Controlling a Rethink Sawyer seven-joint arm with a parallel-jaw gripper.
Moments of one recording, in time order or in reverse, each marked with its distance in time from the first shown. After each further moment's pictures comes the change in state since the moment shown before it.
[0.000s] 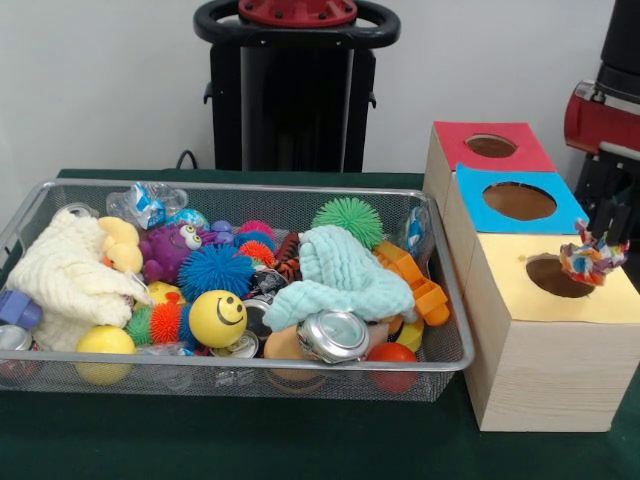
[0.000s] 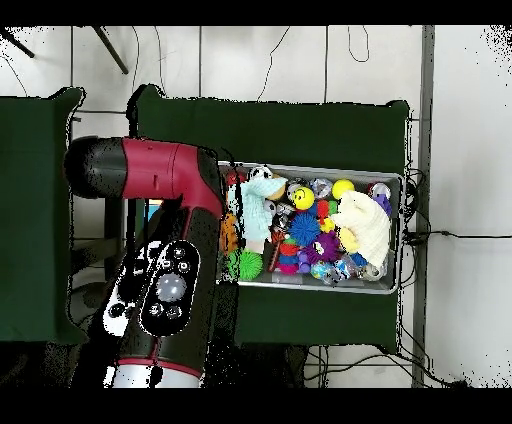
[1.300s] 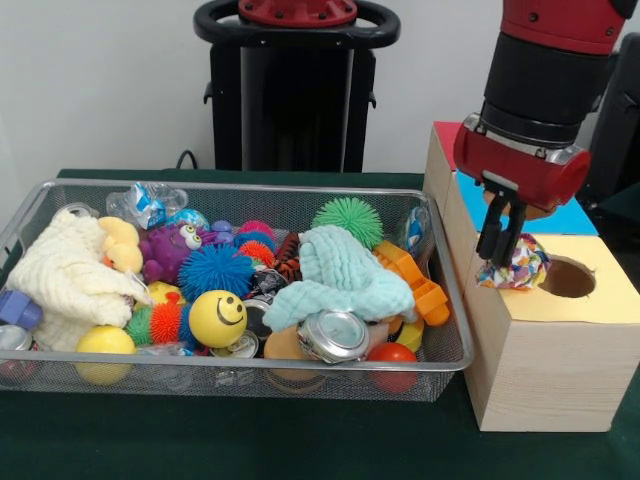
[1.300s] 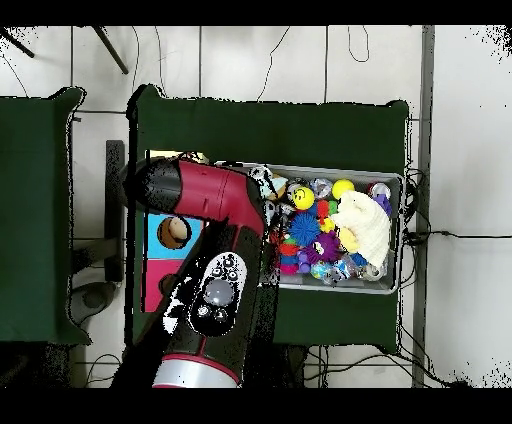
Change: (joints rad) arm -0.067 -0.010 0.000 0.167 -0.002 -0.155 0.000
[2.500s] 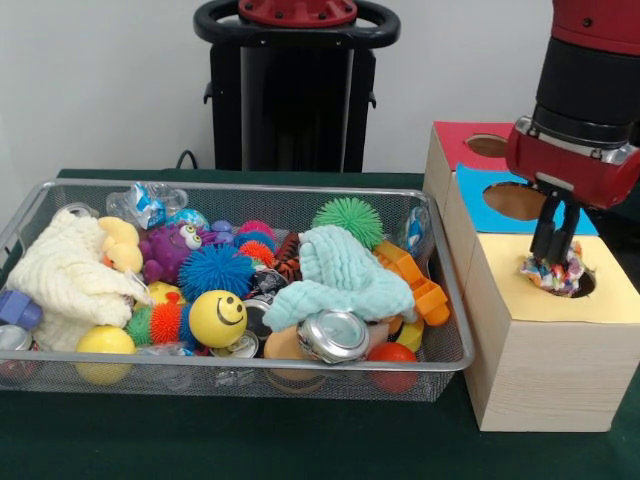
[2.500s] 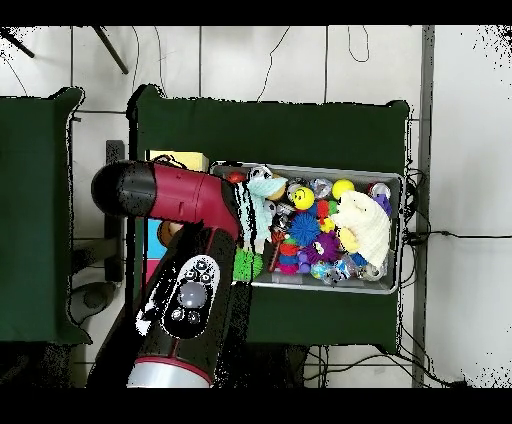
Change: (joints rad) arm 0.063 0.014 0.000 -0.001 0.073 0.003 0.001
